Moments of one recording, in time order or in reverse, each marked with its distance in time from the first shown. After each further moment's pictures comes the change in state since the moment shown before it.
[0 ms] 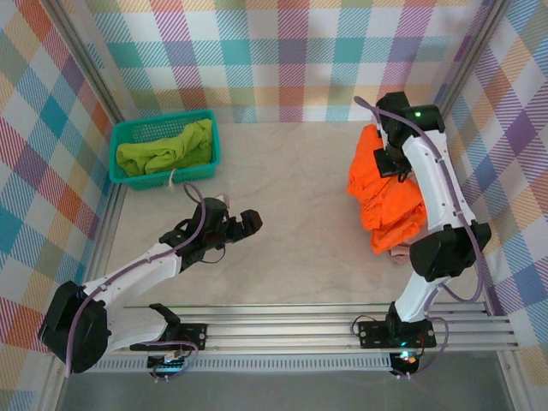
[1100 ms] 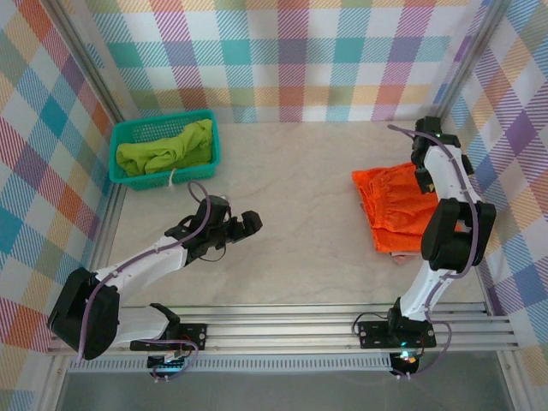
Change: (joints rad) left arm 0.037 0.089 0.013 -0.001 0.042 0.019; right arm -0.309 0.067 -0.414 0.562 0.417 -0.297
